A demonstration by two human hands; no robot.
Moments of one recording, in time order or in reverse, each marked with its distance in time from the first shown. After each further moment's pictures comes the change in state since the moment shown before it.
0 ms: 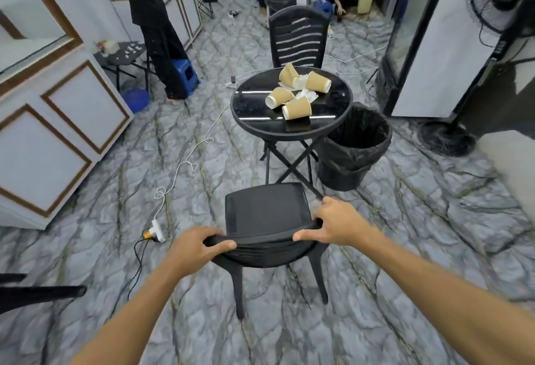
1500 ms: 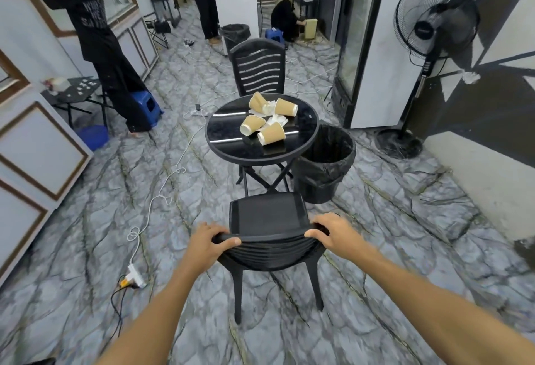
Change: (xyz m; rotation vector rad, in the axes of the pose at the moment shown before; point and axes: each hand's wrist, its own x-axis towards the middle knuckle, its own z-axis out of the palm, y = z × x) left_hand 0.081 0.002 -0.025 -0.052 0.002 0.102; right_hand -0.008 -0.004 -0.002 0.354 0.205 0.208
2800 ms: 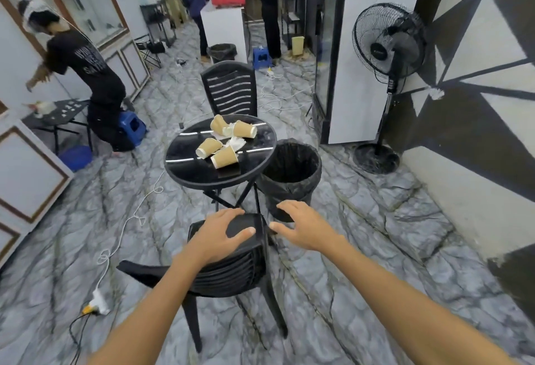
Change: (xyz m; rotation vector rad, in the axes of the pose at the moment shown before) left_hand 0.057 0.264 0.081 0.156 -0.073 0.124; right_hand 0.004 0.100 -0.148 -0.041 -0.011 -0.055
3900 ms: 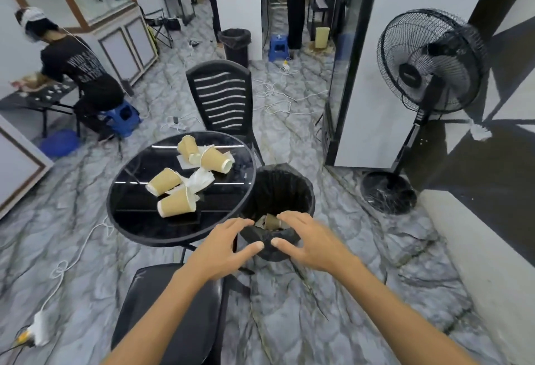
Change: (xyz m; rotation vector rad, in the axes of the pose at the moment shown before) left_hand 0.332 0.086 0.035 -0.086 -0.005 -0.059; right_hand 0.228 0.235 -0.123 0.024 -0.086 -0.161
